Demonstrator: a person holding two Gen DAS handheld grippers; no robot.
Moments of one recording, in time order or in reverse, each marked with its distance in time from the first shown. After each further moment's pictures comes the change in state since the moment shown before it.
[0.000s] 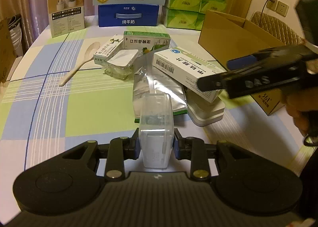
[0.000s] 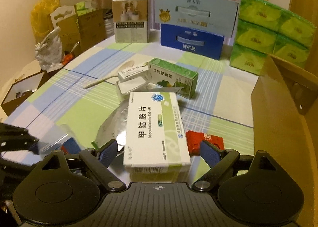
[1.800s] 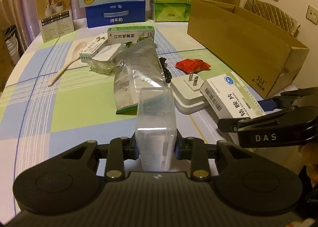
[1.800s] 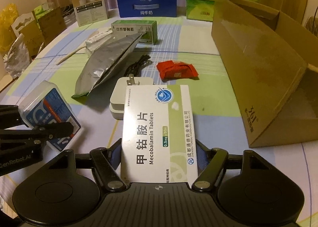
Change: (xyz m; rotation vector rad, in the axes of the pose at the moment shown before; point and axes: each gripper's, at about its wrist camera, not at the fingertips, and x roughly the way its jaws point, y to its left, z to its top) left arm 0.009 -0.035 -0.018 0.078 0.003 0.037; right arm -0.026 0.007 -0.090 0.239 0.074 -0.162
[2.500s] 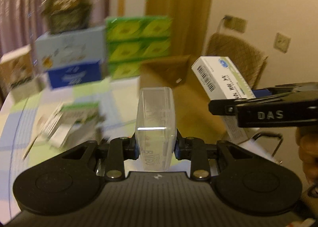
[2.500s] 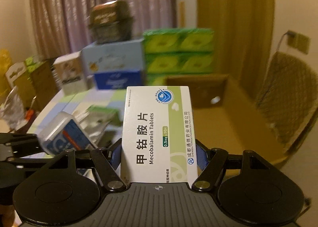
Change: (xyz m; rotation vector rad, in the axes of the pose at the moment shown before) left arm -0.047 -0.105 0.131 0.073 -0.185 -0.147; right arm -0.134 -0.094 0.085 0.073 -0.267 -0.067
